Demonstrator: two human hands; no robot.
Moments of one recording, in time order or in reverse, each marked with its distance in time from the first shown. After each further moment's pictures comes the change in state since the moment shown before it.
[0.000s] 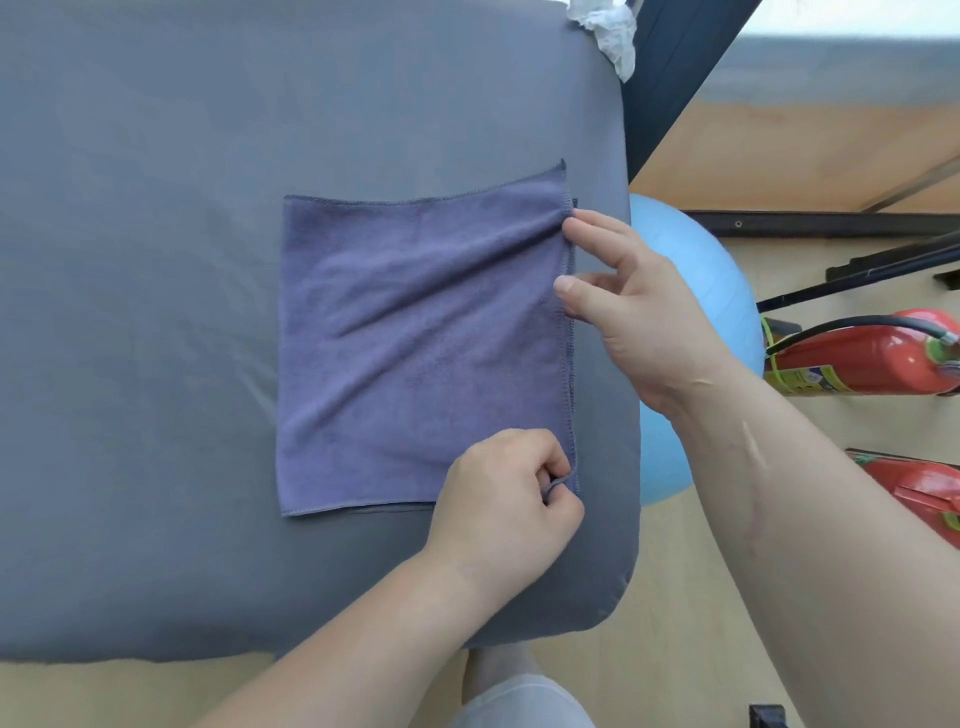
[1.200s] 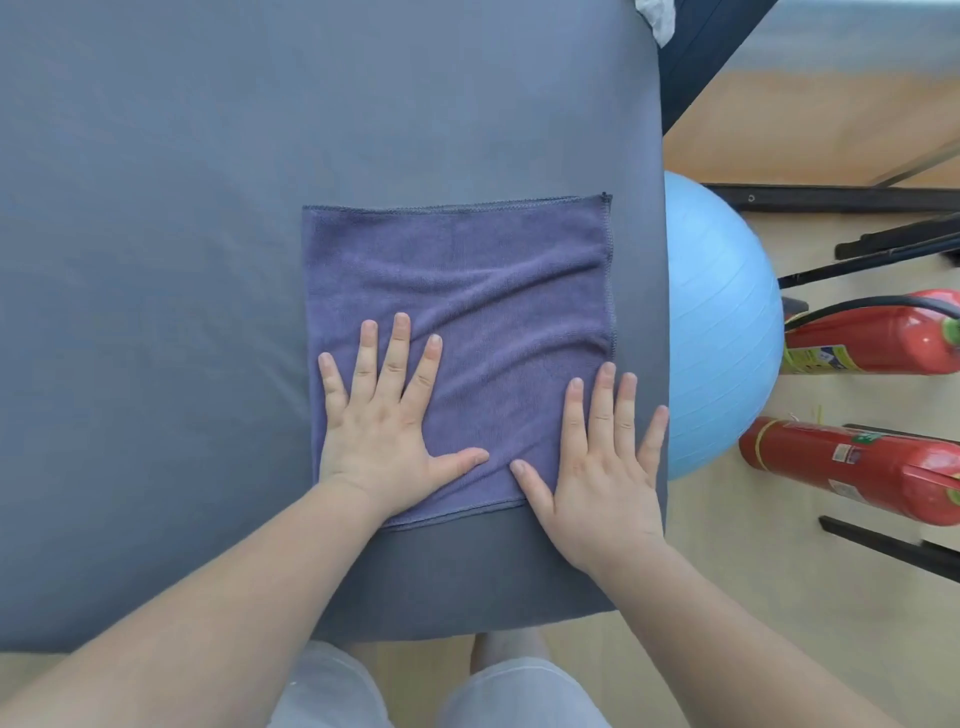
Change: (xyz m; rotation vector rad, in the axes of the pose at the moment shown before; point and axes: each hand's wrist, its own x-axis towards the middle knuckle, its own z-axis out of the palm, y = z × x) left_hand 0.032 -0.135 -0.044 0.869 -0.088 -0.053; right_hand -0.113 0.103 0.075 -1.337 -0.043 0.103
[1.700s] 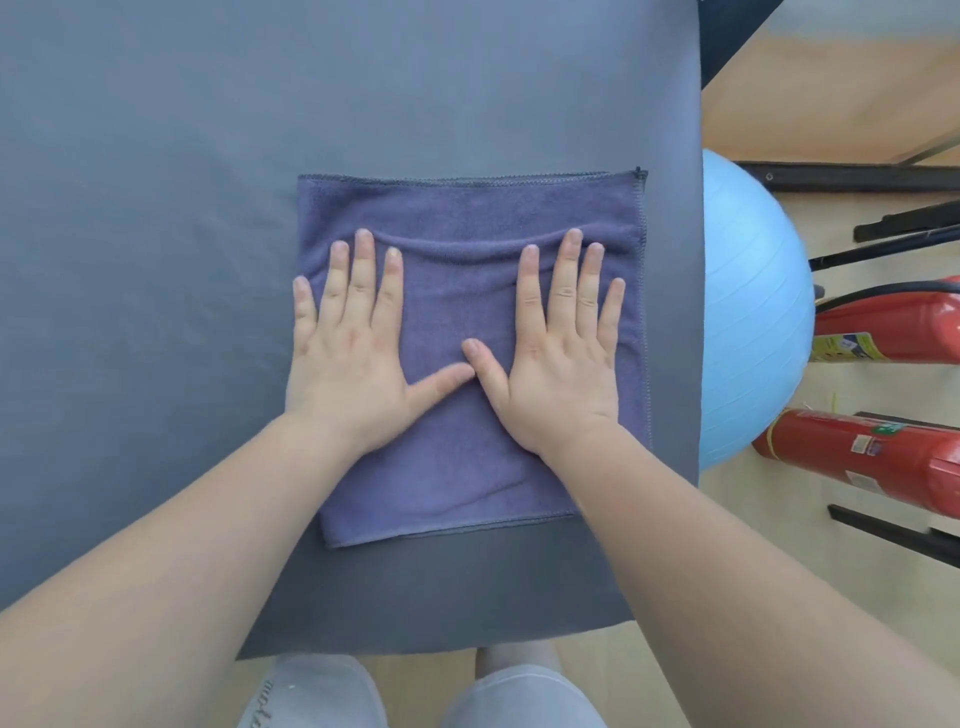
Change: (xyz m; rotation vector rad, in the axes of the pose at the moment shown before) left_hand 0.044 -0.040 -0.021 -0.148 0.086 -0.033; right_hand 0.098 -0.057 -0.024 0.128 0.199 -0.061
